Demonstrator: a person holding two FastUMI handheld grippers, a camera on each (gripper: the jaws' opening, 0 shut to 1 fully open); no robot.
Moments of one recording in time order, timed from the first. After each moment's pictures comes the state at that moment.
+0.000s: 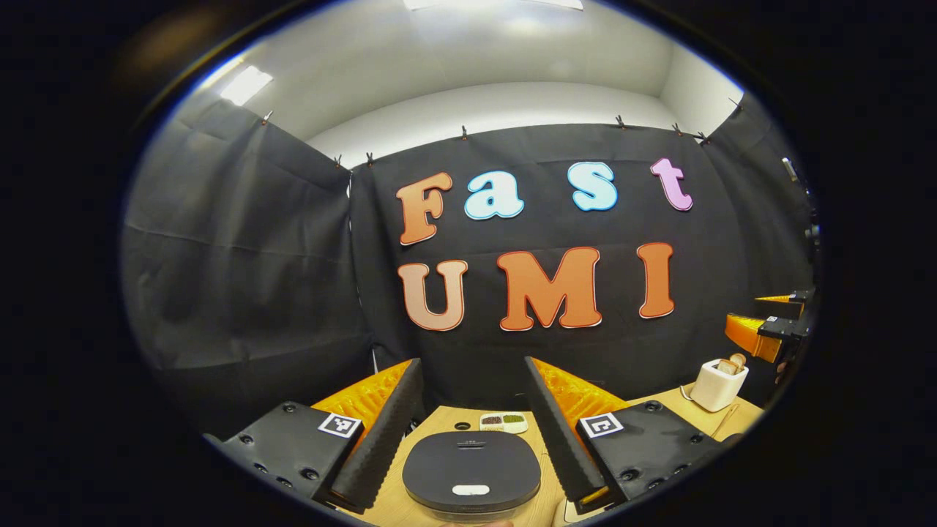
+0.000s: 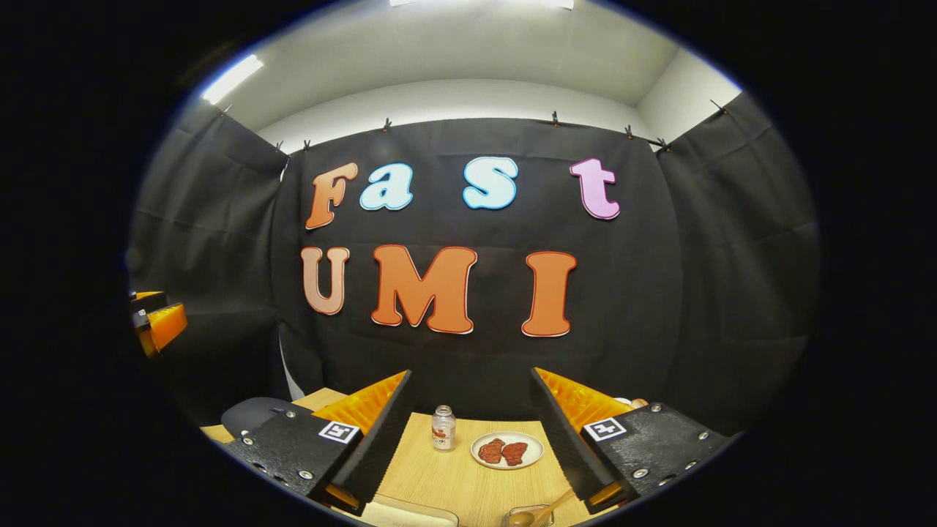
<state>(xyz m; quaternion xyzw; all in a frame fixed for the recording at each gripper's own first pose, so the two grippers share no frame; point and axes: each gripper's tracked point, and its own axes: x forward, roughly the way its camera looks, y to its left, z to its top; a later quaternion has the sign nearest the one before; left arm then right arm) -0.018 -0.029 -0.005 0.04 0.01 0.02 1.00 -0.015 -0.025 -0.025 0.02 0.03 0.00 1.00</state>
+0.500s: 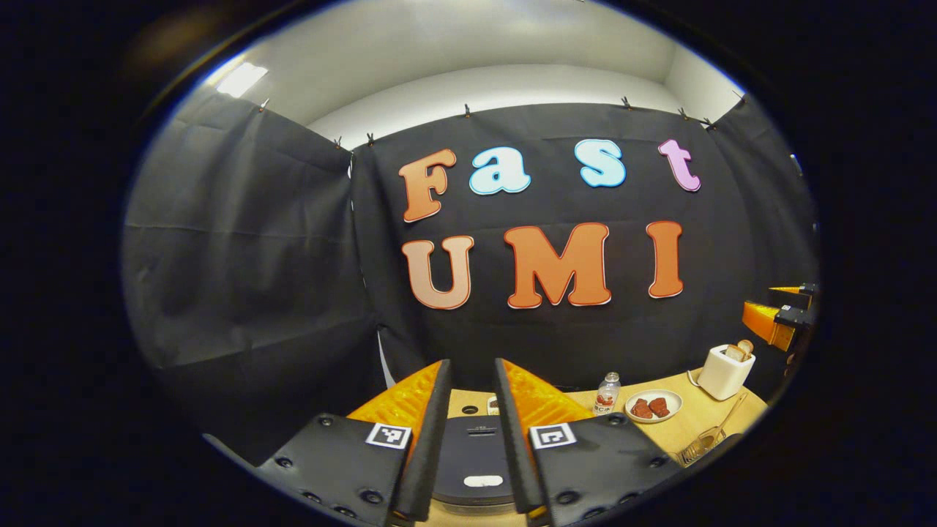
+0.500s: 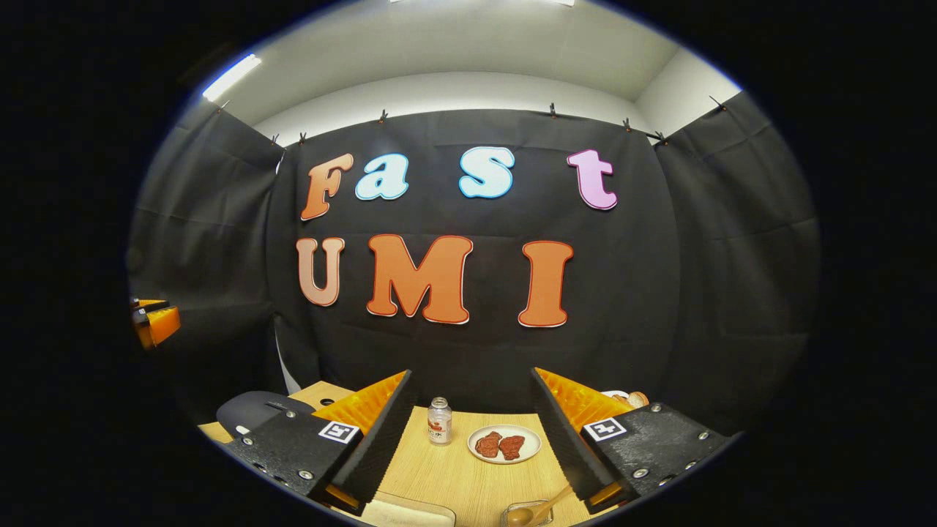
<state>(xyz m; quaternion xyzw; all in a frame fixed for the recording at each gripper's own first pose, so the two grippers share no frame) -0.005 -0.006 -0.037 0.04 0.07 0.03 1.00 -0.011 -0.025 -0.039 0.02 0.04 0.00 1.00</state>
